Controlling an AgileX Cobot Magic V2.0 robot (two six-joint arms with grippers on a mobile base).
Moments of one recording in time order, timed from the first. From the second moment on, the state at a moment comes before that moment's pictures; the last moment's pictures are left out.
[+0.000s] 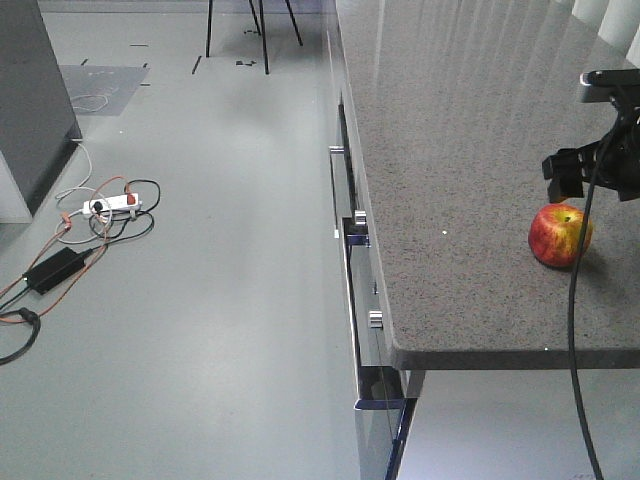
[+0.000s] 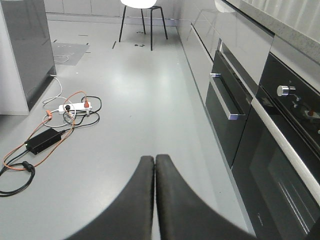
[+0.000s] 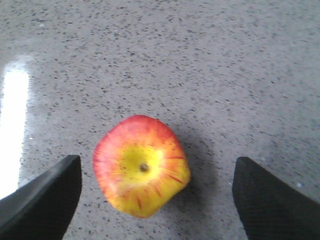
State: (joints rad) left arm -0.01 -0.01 0.03 0.09 0.33 -0.24; right arm -0.12 1.83 -1.59 0.05 0.90 -0.11
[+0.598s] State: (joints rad) left arm -0.01 -0.01 0.03 0.09 0.33 -0.24; right arm -0.12 1.89 -1.59 0.09 0.89 -0.17
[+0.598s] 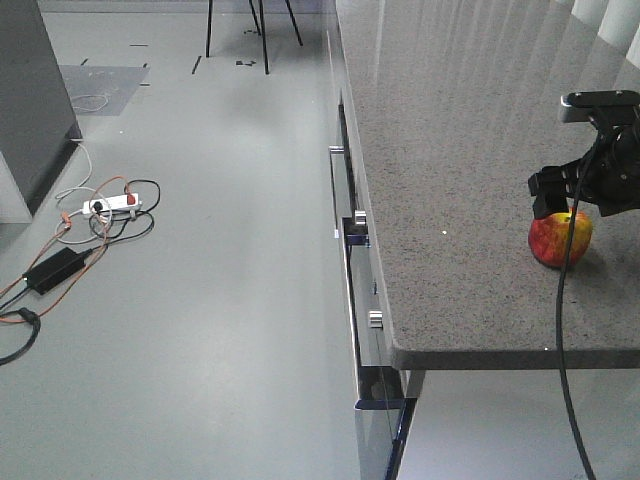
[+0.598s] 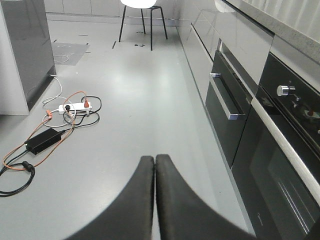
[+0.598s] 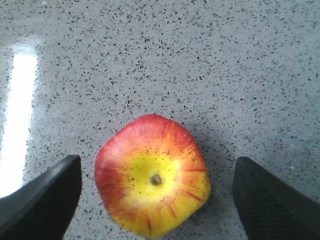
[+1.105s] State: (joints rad) left arm -0.01 -0.01 0.03 0.09 0.33 -0.24; right arm -0.12 1.93 -1.59 0.11 0.90 -0.20
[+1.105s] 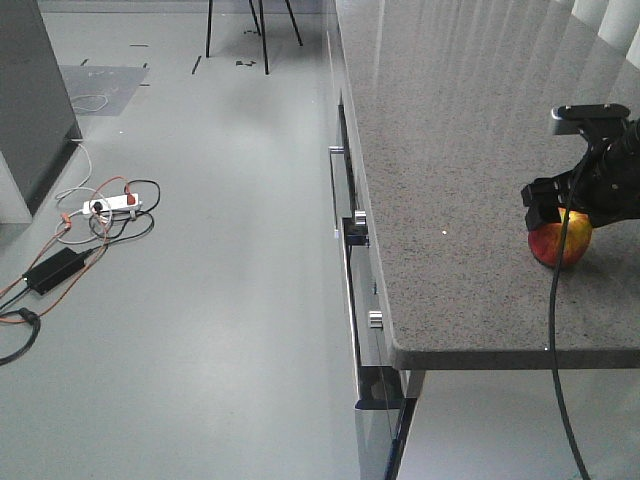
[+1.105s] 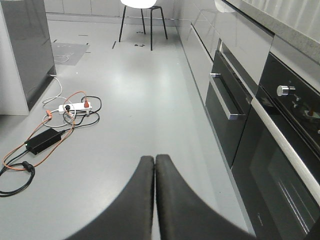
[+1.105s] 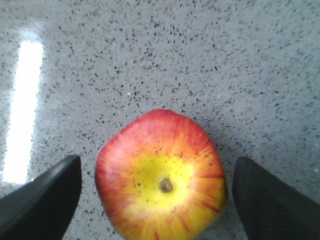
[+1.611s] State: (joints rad) left arm -0.01 -0.01 0.03 0.09 0.33 -0.24; right arm -0.12 1.98 -1.59 0.11 0.91 -0.20
